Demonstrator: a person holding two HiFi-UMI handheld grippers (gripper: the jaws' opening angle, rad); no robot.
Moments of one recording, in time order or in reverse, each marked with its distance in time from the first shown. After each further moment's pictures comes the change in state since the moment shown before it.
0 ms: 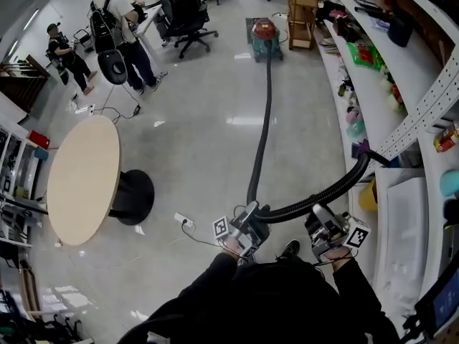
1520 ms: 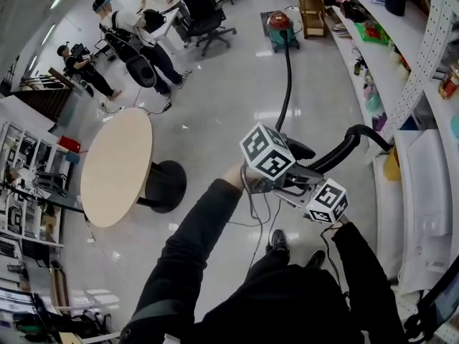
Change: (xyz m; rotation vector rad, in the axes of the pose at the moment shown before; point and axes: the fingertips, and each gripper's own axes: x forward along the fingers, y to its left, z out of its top) left arm 0.049 -0.111 -0.228 1.288 1.429 0.583; right arm 0.037 0.057 -0.214 -0.843 0.707 -0.053
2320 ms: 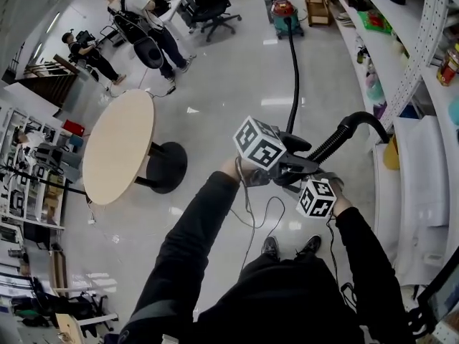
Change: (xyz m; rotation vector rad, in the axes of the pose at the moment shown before) left arm 0.042 -0.033 -0.028 -0.093 -0.094 0.007; right arm -0.043 0.030 -0.129 -0.583 0.569 0.039
